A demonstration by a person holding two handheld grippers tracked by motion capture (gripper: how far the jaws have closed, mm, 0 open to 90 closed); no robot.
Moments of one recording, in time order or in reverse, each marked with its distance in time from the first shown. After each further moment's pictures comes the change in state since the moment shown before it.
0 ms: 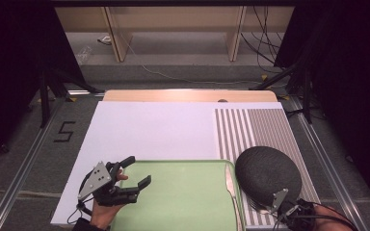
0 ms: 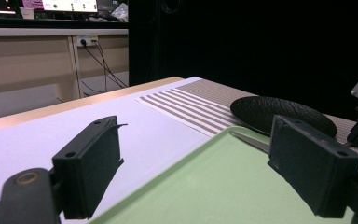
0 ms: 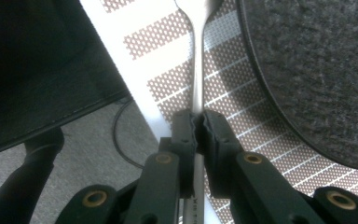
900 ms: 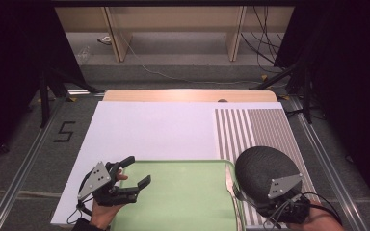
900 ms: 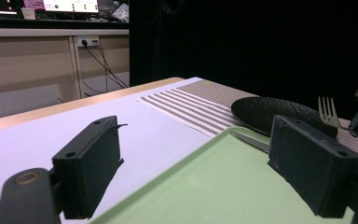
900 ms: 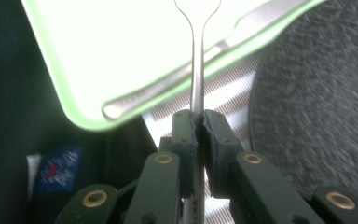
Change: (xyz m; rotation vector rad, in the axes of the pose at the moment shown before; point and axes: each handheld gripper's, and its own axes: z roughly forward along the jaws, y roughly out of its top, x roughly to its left) left arm 0.000 0.000 0.000 -0.003 0.002 -0.002; right arm -0.009 0.017 -0.027 -0.505 0.268 0.122
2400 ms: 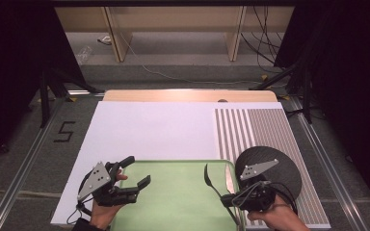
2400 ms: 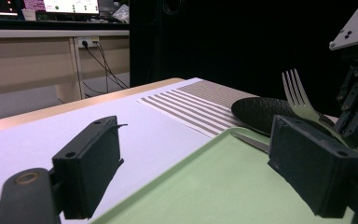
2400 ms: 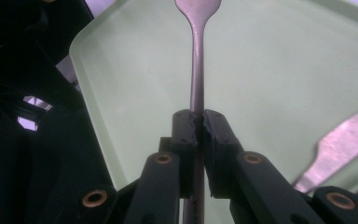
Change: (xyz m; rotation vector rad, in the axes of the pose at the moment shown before) left arm 0.000 0.000 0.000 -0.001 0.001 0.002; right arm 0.014 0.064 0.037 -0.215 0.196 0.196
